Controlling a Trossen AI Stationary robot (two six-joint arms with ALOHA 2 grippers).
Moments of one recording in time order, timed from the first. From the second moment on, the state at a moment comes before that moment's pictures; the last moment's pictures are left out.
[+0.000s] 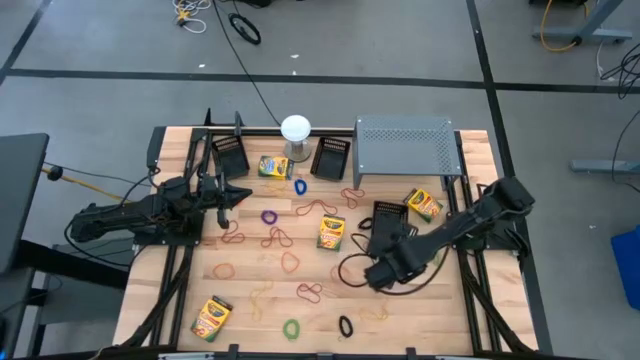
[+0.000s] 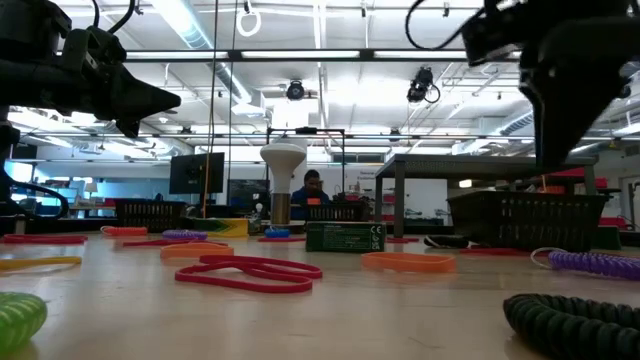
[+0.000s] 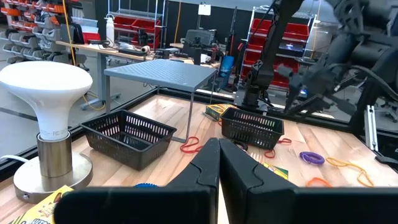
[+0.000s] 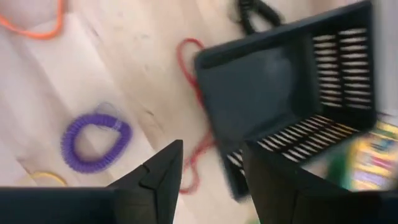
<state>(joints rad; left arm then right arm) 0.18 0.01 0.01 0.04 -0.07 -0.11 0.51 1.73 1.23 -1.16 0.31 0.95</state>
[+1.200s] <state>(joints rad) 0.18 0.01 0.01 0.04 -0.07 -0.11 0.35 1.71 1.64 -1.47 0.50 0.31</state>
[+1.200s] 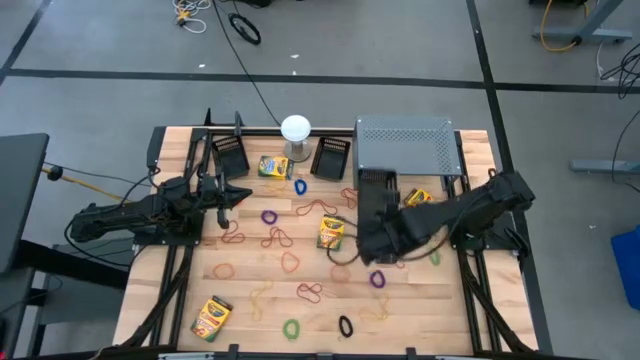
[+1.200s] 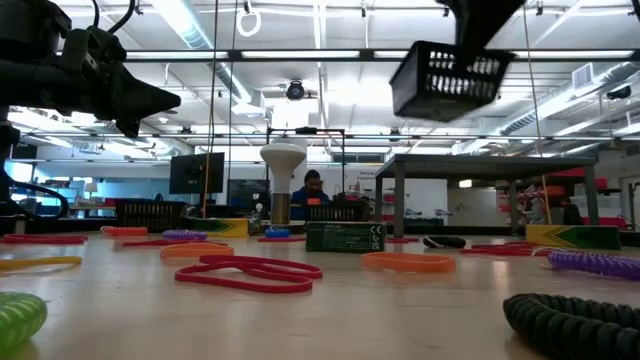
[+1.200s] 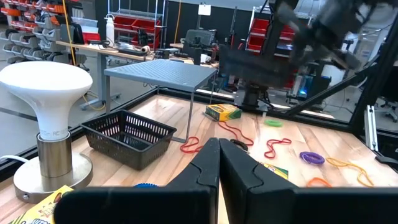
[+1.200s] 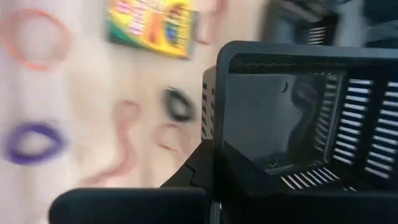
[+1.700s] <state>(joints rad) 0.18 0.01 0.01 0.04 -0.07 -0.11 -0.16 1.38 1.41 -1.52 0.46 -0.23</state>
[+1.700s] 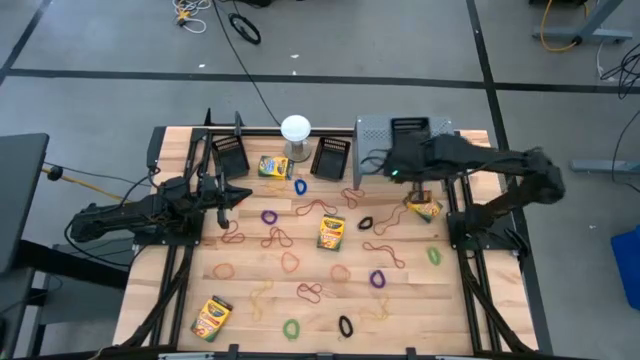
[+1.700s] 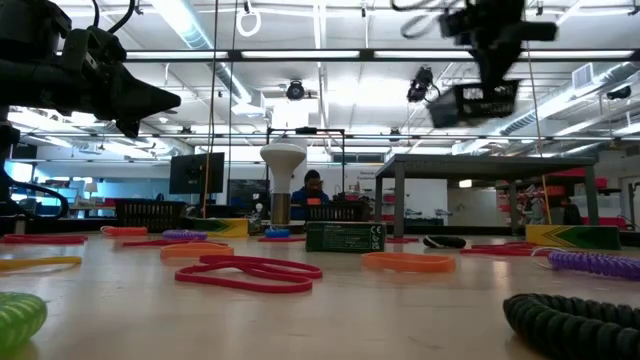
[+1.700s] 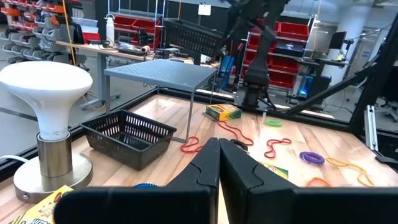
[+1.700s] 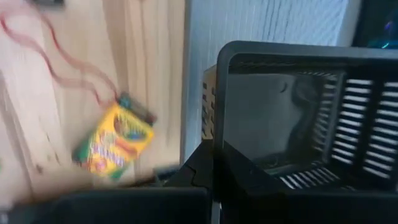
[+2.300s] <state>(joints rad) 0.18 0.01 0.01 0.04 -0.07 -0.11 -0.65 1.03 1.07 -1.35 0.31 -0.75</state>
